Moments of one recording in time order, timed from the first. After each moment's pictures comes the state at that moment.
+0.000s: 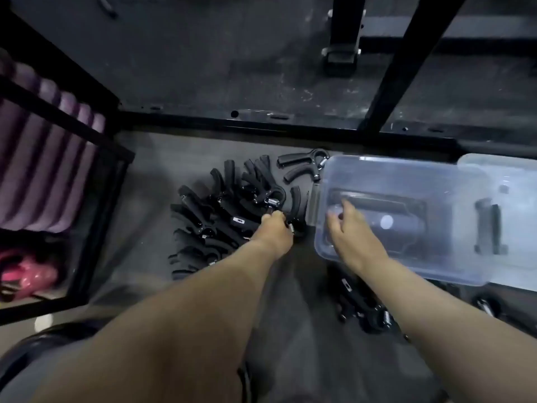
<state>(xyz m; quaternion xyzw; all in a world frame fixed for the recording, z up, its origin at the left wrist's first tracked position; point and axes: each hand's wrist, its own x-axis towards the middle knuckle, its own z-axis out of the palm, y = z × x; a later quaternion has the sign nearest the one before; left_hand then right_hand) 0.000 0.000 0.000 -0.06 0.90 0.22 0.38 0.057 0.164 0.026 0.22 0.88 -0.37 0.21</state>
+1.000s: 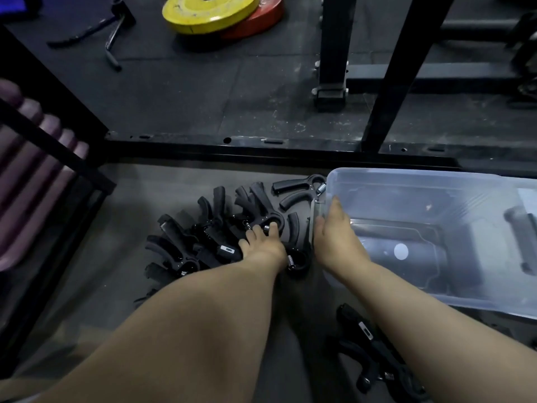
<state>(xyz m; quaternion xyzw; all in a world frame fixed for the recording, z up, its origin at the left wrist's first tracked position) -0.031 0.000 -0.112 -0.01 0.96 0.00 0.28 0.028 0.124 -0.026 0.25 0.87 -0.41 0.09</state>
